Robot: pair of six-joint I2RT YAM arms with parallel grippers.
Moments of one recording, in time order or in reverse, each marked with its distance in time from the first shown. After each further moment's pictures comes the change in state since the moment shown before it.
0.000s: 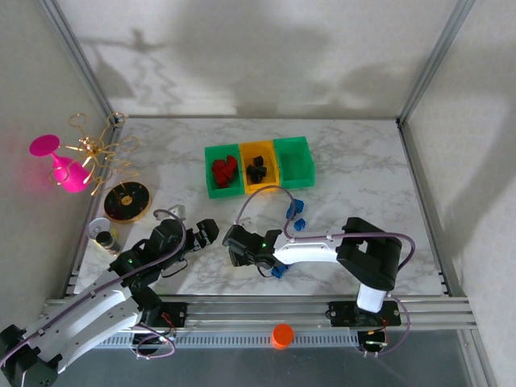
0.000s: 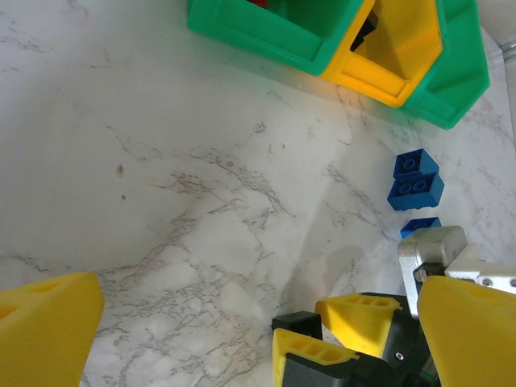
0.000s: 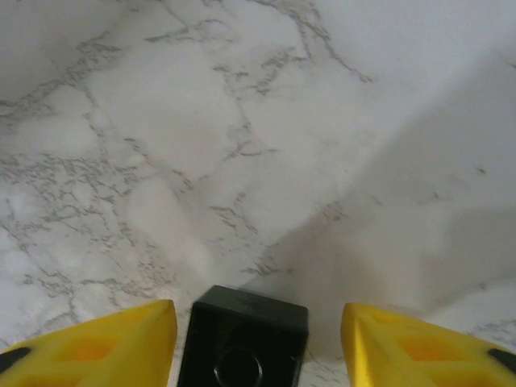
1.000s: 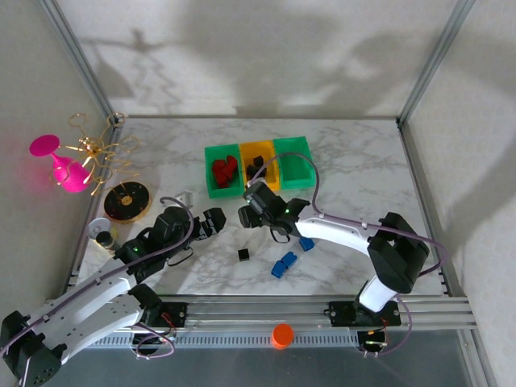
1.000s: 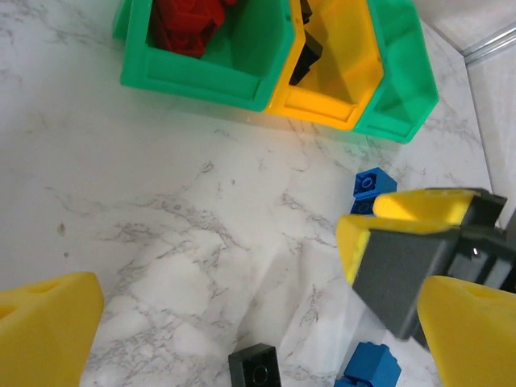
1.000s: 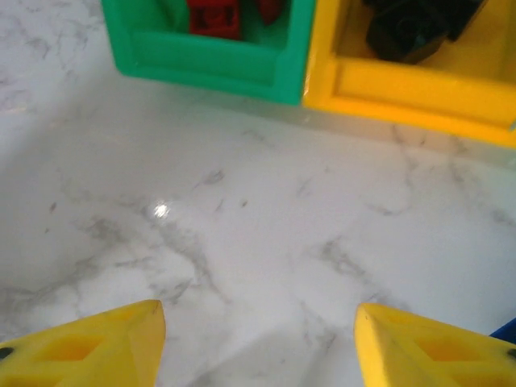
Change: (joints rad) left arm 0.004 0.124 0.102 0.079 0.014 0.074; right arm -0.237 -0.160 0.059 -0.004 -0.013 -0.277
